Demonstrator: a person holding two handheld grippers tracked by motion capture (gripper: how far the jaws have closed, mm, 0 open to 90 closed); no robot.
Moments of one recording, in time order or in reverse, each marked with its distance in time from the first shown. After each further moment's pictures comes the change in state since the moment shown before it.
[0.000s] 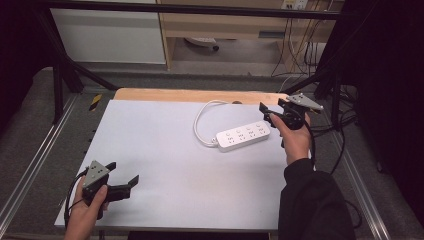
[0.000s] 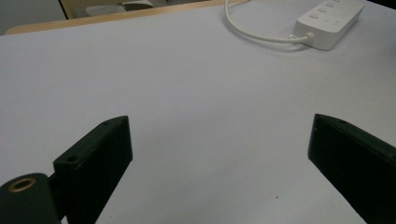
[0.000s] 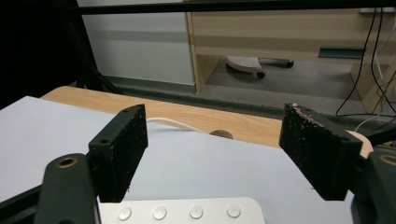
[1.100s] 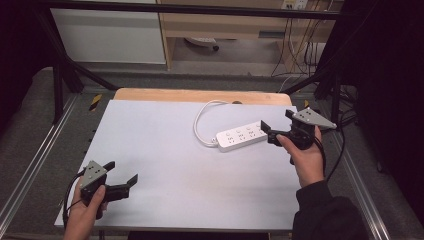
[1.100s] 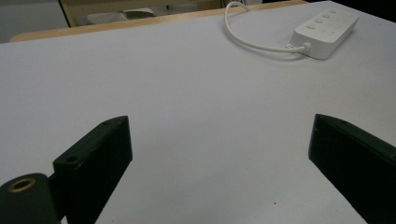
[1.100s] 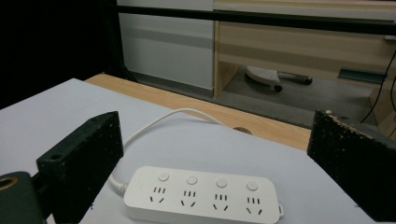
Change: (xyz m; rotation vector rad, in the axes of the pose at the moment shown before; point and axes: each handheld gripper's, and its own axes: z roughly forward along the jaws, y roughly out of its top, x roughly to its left) left arm 0.000 0.001 -0.004 -0.031 -0.002 -0.008; right arm 0.025 -0.004 -0.065 -0.022 0.093 -0.106
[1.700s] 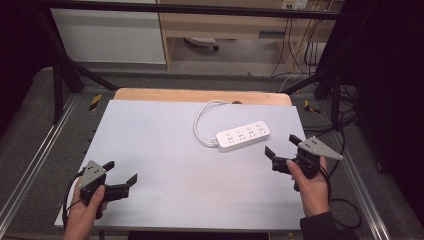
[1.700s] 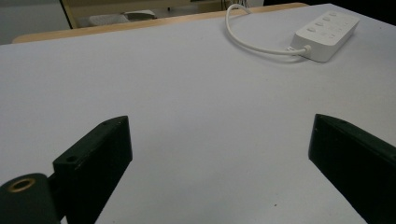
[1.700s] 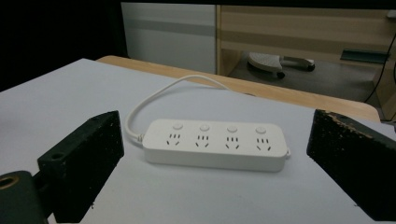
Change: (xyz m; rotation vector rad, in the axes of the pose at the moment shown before) left arm 0.001 0.000 -0.001 -0.012 0.004 -0.003; right arm 0.014 -0.052 -0.043 0.017 0.004 0.024
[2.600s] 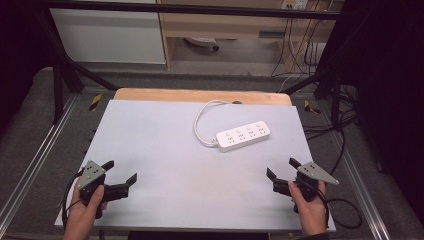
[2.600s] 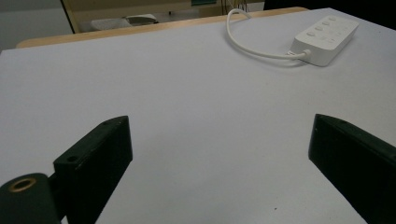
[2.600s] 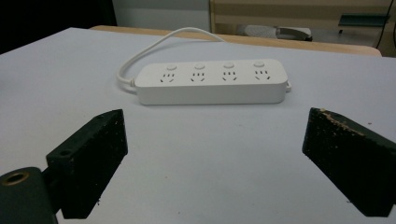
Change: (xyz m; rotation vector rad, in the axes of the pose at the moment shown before) left arm 0.000 0.001 -0.002 -0.015 0.001 0.000; right arm 0.001 -0.073 -0.016 0.061 -0.029 0.054
